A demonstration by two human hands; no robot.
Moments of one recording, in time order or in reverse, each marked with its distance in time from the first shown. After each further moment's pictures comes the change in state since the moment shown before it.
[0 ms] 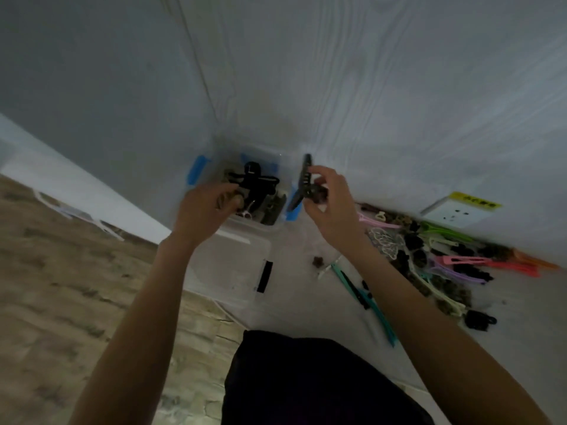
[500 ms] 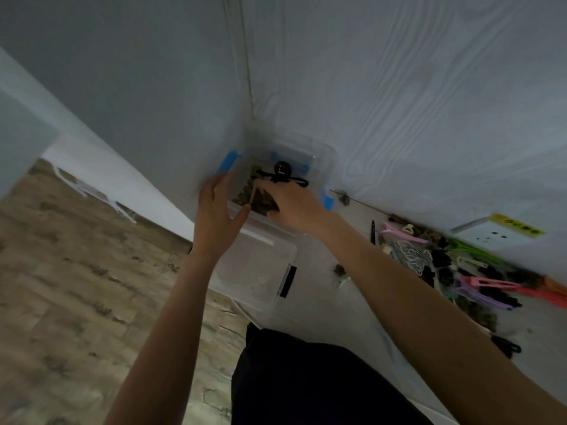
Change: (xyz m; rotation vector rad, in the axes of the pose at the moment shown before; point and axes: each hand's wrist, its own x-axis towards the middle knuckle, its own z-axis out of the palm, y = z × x) left_hand -0.023 -0.023 0.015 -0.158 0.264 -0.127; right_hand 0.055 -0.030 0.093 -0.538 -0.661 -0.172
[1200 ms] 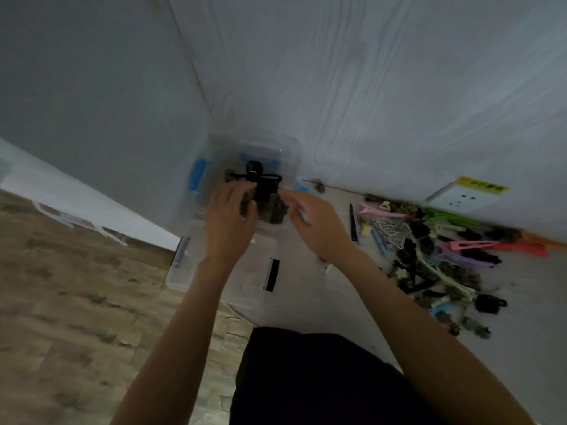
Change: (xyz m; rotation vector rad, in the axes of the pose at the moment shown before) left_hand -0.006 0.057 0.023 0.060 0.056 0.238; right_hand -0.095 0.019 0.004 0.447 0.497 0.079
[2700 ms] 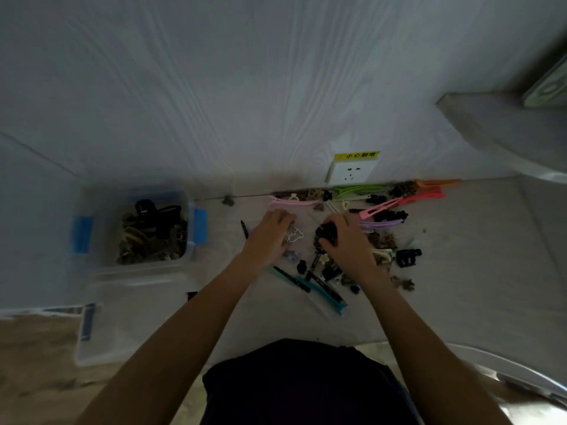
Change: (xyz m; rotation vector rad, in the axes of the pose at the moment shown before) left_hand -0.008 0.117 0.180 0.062 -0.762 0.519; right_hand -0.127 0.146 -0.102 -0.317 0.202 0.586
